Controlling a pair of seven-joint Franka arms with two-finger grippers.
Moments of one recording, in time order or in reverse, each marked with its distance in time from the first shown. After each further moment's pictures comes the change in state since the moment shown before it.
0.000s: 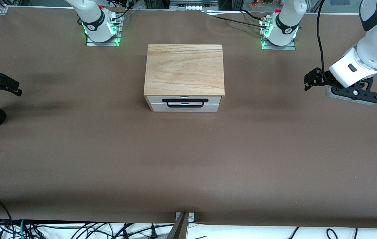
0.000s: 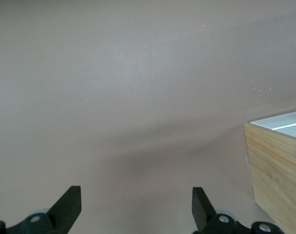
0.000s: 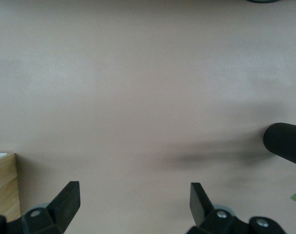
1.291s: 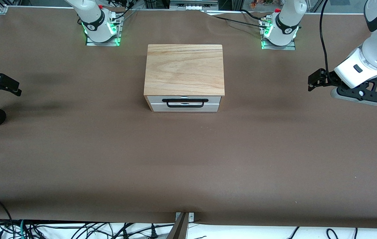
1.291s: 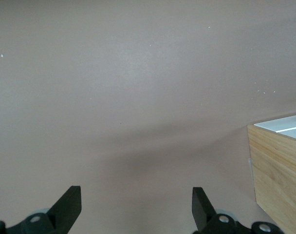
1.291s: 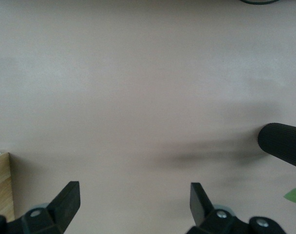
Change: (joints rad) left arm 0.001 -0.002 0.019 0.000 0.000 0.000 0.000; right arm 0.005 0.000 0.000 -0.001 -0.022 0.000 0.000
